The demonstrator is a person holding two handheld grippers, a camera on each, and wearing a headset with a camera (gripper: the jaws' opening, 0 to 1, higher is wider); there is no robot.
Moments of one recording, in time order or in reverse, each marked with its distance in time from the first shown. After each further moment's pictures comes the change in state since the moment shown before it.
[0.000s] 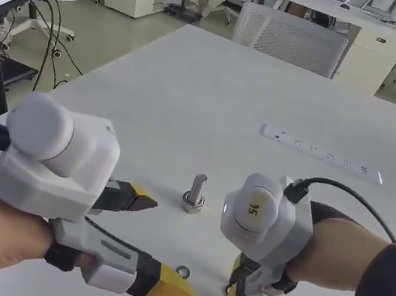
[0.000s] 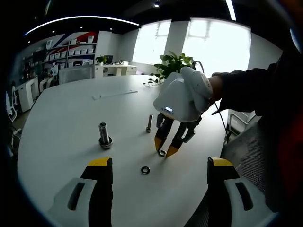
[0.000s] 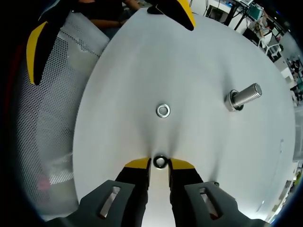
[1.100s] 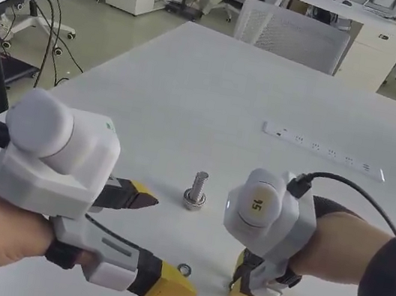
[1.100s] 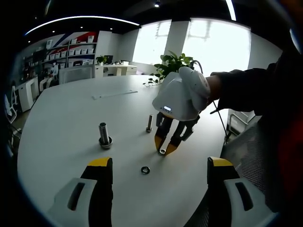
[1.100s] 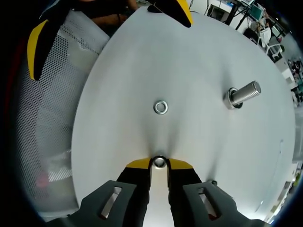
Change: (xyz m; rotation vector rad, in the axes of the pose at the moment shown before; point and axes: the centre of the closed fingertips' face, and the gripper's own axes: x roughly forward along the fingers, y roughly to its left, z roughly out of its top) left arm 0.001 -0.001 0.003 -0.002 -0.001 0.000; right arm -0.003 -0.005 -0.006 -0.010 0.014 0.003
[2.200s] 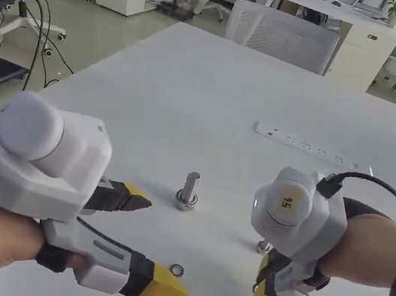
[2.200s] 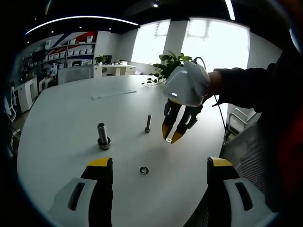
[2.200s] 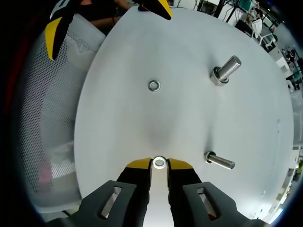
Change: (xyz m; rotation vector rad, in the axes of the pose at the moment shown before) left arm 0.001 -0.002 -0.001 0.006 0.003 -0.009; right arm -0.021 -0.001 -0.037 0.081 0.019 -0.021
